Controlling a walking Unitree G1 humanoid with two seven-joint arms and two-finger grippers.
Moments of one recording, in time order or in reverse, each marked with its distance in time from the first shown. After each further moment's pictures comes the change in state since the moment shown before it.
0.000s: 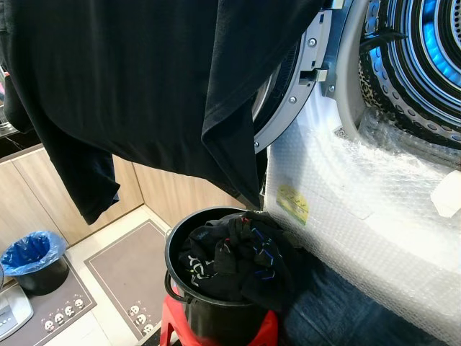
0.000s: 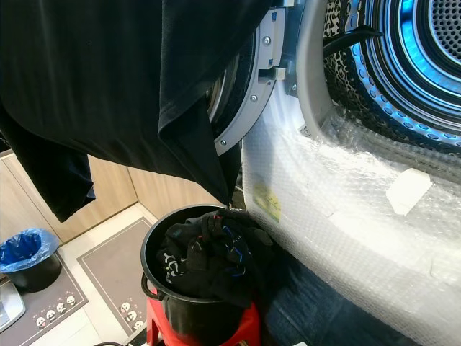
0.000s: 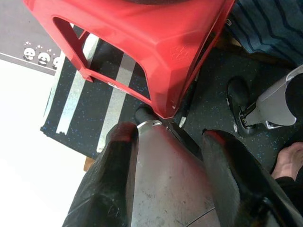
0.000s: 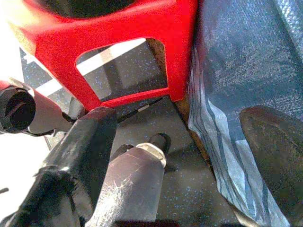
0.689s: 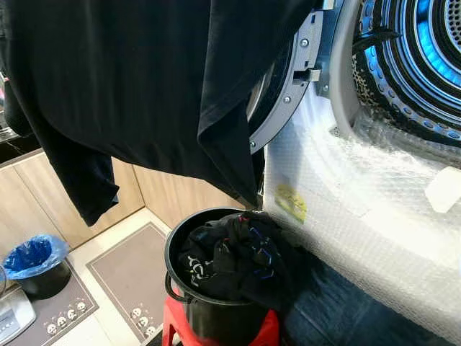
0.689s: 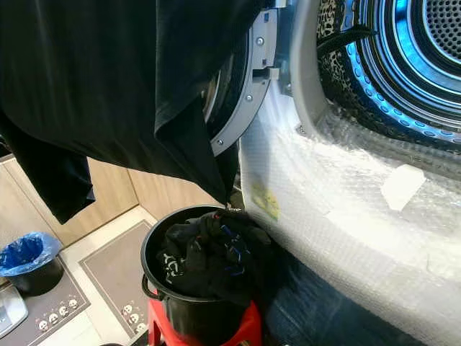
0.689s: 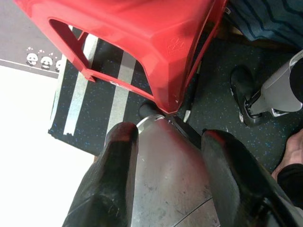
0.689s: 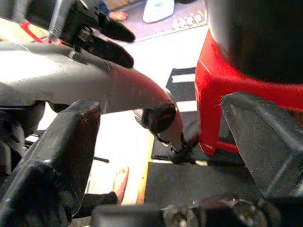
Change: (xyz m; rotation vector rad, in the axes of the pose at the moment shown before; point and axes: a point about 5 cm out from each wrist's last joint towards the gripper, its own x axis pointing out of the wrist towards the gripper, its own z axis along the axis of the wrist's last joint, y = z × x) left arm 0.000 -0.005 -0.003 0.071 0.017 -0.022; right arm -0.031 0.014 0.029 -0.131 -0.204 0.779
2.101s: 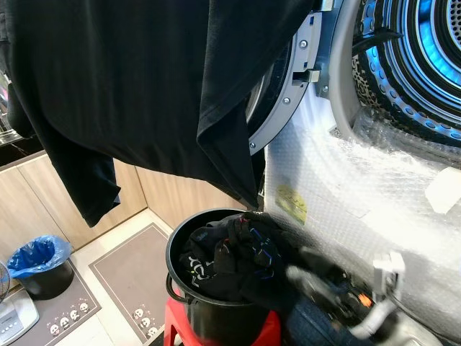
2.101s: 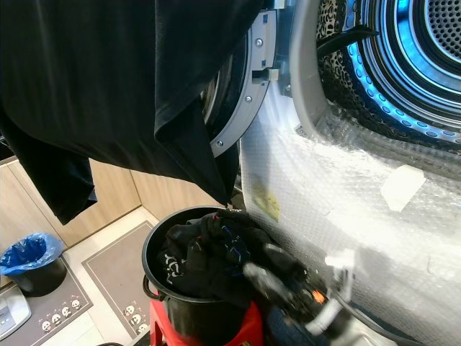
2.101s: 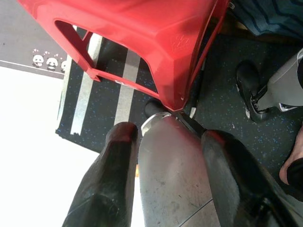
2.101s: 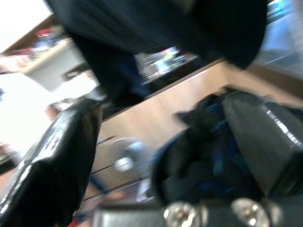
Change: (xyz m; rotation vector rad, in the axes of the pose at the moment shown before) left arm -0.001 0.002 -0.002 0.036 0.015 -0.002; right arm -0.041 0.035 0.176 -0.005 -0.776 -0.105
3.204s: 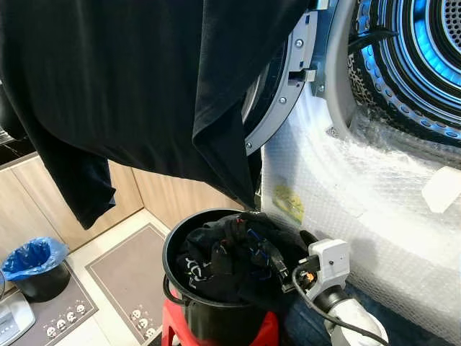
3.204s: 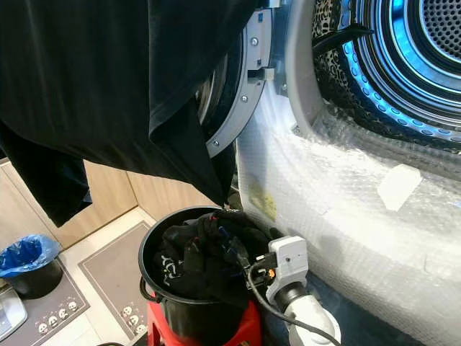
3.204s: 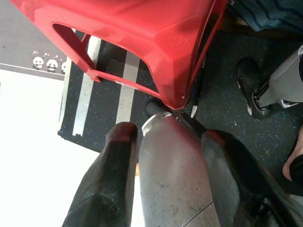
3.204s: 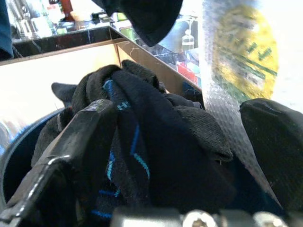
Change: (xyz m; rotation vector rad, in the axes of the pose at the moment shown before) left arm 0.000 -0.001 -0.003 0.006 0.014 0.004; right arm 0.037 -0.008 -0.031 -0.457 0.126 -0.462
